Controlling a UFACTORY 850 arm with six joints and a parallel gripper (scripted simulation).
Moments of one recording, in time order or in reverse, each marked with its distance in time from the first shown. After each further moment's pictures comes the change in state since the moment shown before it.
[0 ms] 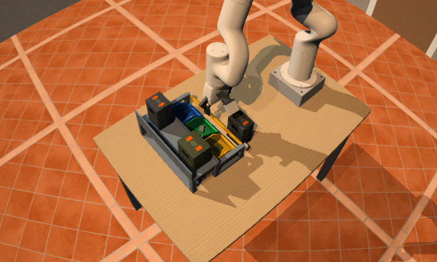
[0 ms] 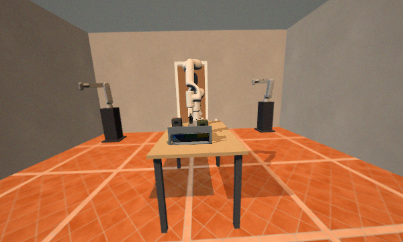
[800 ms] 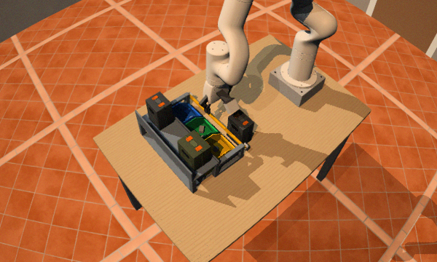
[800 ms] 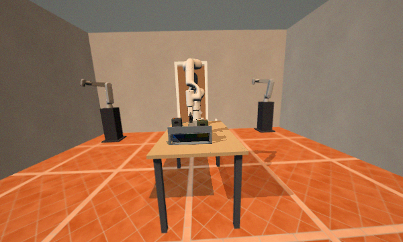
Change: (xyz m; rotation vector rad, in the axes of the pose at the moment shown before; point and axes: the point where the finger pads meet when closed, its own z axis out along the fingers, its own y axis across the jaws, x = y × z) arm 0.000 0.000 -0.007 0.001 0.000 0.000
